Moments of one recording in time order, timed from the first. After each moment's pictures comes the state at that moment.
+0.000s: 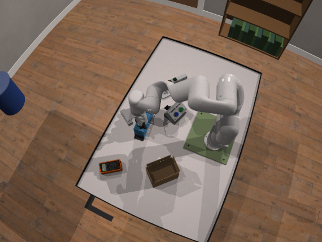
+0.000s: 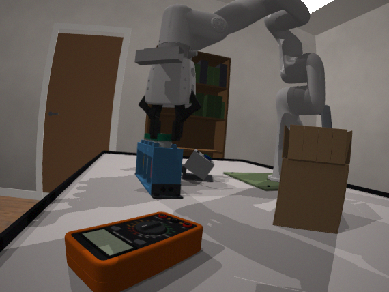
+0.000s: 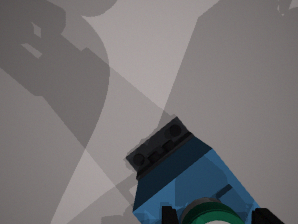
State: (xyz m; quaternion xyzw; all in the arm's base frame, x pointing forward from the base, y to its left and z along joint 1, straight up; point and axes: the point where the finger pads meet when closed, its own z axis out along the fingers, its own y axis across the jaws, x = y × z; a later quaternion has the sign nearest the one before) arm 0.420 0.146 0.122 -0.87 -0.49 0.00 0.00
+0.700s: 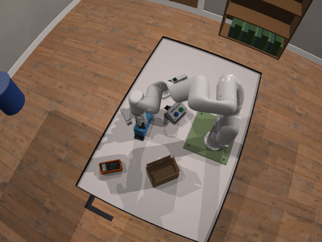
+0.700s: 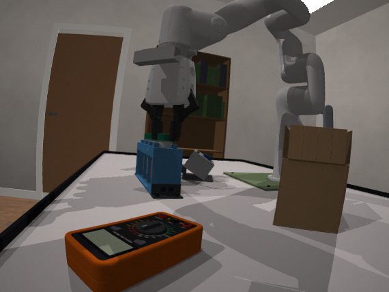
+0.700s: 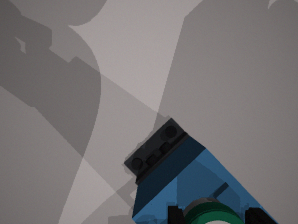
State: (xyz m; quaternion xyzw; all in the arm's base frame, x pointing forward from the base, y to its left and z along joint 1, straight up) arm 0.420 0.146 0.123 -0.89 -0.45 0.00 0.00
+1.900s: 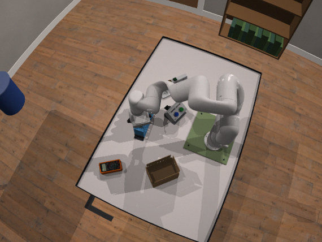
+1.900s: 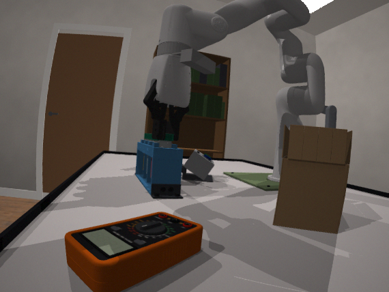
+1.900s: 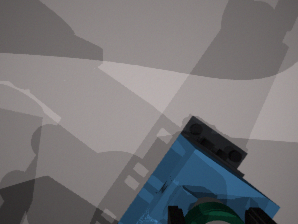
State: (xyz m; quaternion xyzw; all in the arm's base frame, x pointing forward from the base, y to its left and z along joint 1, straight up) arm 0.420 0.146 0.123 -0.40 -0.92 0.00 0.00
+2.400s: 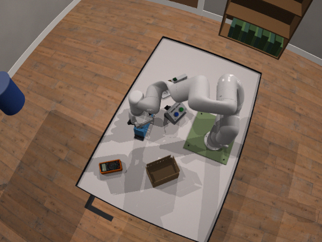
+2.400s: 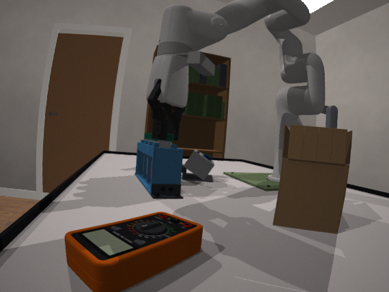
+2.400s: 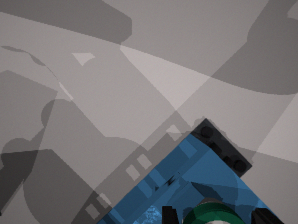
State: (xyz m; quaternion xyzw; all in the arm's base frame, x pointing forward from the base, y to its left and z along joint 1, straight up) arm 0.420 0.146 0.123 -0.31 -0.95 0.00 0.00
